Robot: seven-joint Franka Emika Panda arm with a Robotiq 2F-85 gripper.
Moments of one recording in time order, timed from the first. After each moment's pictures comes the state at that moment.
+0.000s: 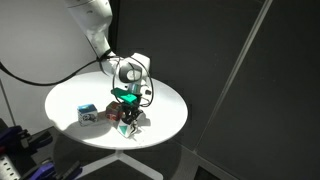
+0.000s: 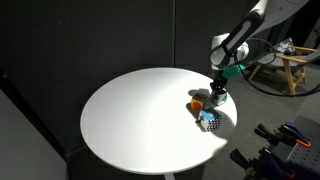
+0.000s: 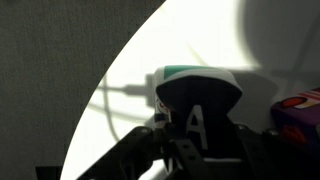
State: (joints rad) arm -0.10 0.61 -0.12 -1.97 -0.05 2.42 -0.04
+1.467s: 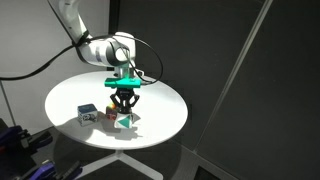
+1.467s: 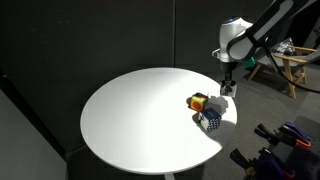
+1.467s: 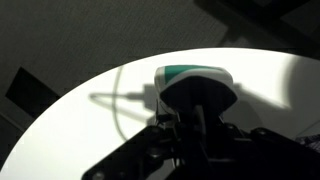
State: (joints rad) arm -0.10 0.31 -0.10 -2.24 -0.36 2.47 -0.47
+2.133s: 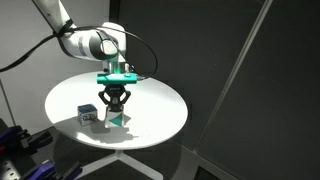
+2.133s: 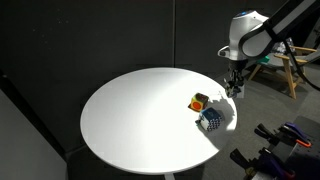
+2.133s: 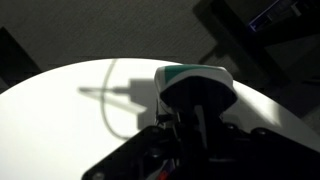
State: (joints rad) arm -0.11 0.14 -0.07 -2.41 -0.34 2.48 -0.73
